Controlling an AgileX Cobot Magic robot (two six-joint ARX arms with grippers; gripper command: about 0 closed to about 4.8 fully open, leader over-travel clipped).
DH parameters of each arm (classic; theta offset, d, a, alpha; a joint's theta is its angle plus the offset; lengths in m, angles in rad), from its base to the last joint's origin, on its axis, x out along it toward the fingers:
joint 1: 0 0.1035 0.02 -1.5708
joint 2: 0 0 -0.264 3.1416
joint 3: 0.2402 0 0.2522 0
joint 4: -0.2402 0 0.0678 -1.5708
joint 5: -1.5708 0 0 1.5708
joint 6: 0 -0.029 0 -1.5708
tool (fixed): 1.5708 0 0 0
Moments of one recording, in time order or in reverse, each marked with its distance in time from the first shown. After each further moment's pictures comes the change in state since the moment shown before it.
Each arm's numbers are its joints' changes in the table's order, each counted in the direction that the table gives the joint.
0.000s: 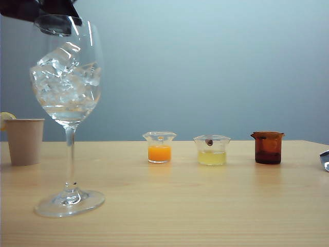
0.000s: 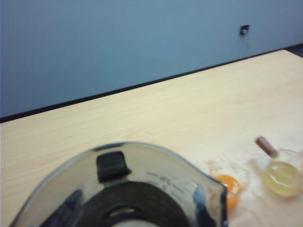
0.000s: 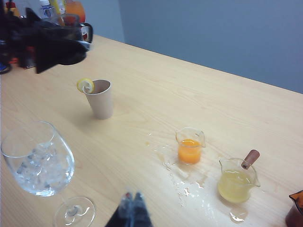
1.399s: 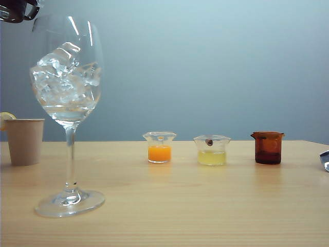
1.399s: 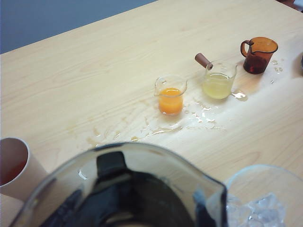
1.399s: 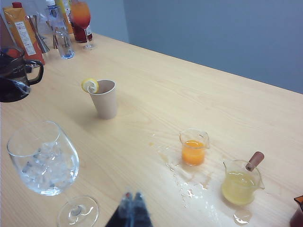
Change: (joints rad) left arm -0.002 -0.324 -0.005 -0.552 -0.151 -0.061; right arm 0.000 0.000 0.000 0.003 0.018 0.003
